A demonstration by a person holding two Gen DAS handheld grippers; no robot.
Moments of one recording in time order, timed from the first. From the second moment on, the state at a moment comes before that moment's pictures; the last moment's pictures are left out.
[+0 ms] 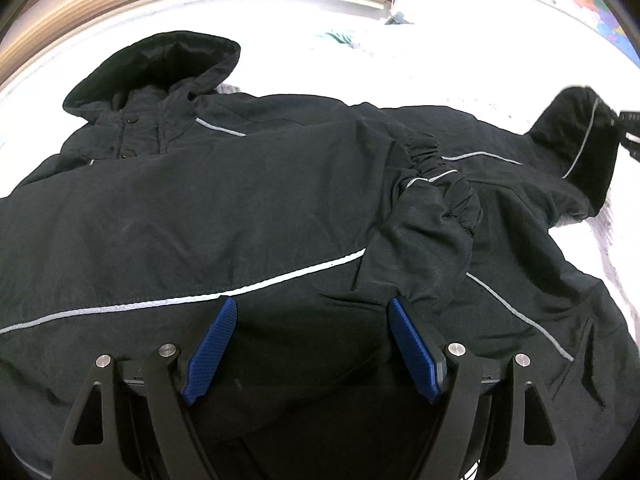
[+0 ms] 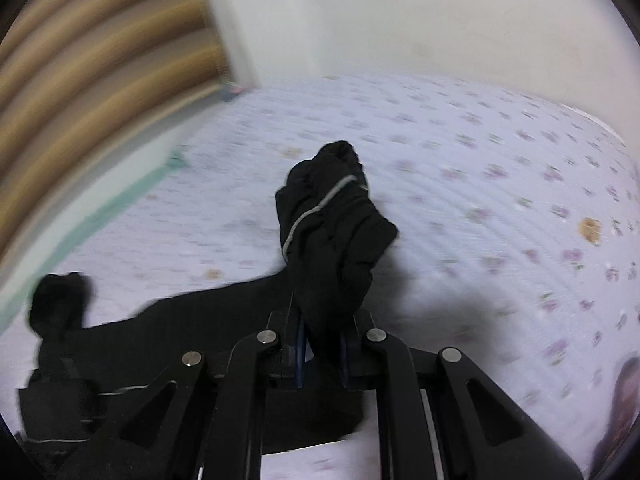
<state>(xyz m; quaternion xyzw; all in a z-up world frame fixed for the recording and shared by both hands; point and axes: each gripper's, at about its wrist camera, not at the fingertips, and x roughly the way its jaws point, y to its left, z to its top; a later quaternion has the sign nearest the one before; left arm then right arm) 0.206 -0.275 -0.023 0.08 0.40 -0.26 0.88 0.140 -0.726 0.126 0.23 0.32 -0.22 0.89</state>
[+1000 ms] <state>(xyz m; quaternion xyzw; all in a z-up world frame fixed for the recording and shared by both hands) 0.156 -0.091 0.102 -0.03 0.38 -0.17 0.91 0.206 -0.370 0.148 0.04 0.39 0.10 0.91</state>
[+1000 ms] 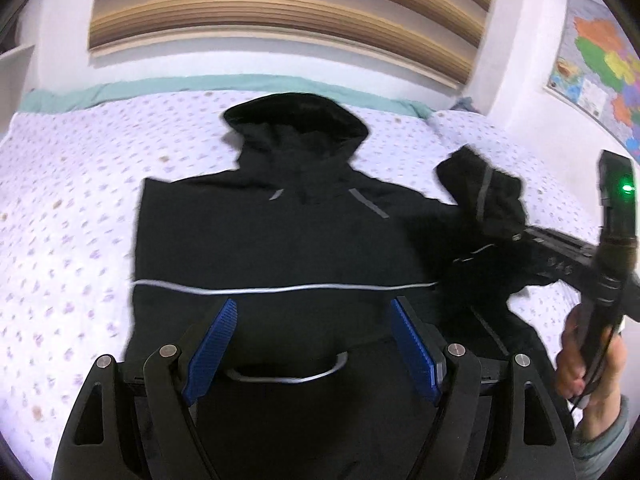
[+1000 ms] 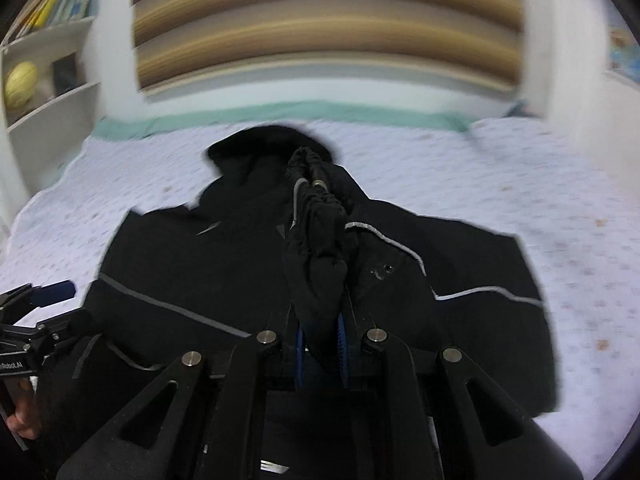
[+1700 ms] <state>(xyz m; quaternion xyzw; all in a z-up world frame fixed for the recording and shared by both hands) 0.192 0.017 0.031 -0.11 0.42 -0.16 0.88 0.266 -0.139 0.053 0.02 0.47 0.25 0.85</state>
